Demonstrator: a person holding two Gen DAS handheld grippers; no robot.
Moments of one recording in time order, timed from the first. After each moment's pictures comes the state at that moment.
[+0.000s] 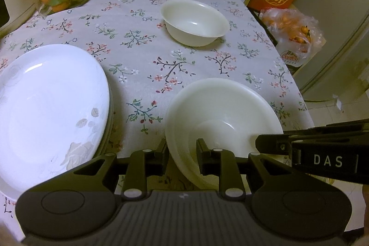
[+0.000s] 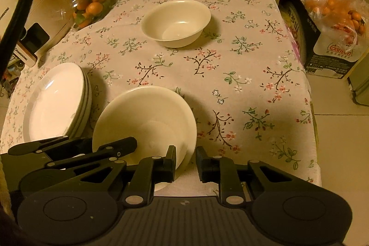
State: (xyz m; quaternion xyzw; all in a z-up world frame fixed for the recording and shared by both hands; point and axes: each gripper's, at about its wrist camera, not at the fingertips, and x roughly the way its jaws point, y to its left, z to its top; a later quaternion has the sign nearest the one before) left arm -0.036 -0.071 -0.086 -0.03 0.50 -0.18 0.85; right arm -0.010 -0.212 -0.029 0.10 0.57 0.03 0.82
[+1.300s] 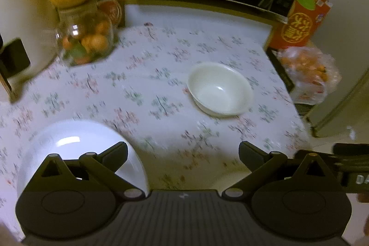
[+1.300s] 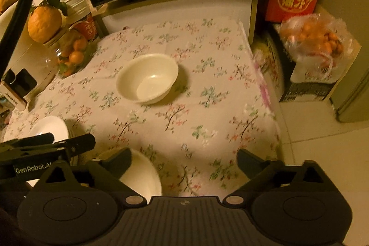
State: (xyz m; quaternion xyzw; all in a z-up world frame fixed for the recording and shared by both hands) left arm 0.014 -0.063 -0.039 -0.02 0.44 -0.12 0.89; right arm 0.012 -0.252 0.003 0.10 0.50 -0.02 0.86
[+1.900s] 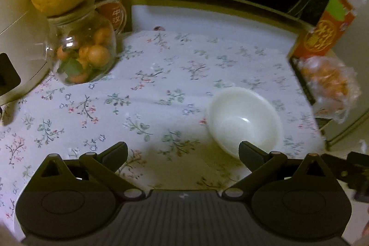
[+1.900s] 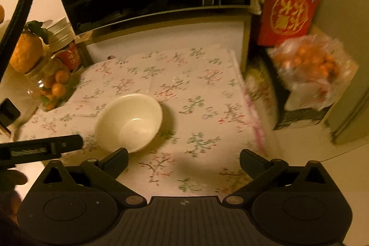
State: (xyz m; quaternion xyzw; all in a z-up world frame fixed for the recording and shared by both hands) left arm 0.085 -0.069 -0.052 -0.03 0.46 -0.09 0.88; right arm 0.062 -0.274 -0.006 0.11 0.45 -0.04 0.88
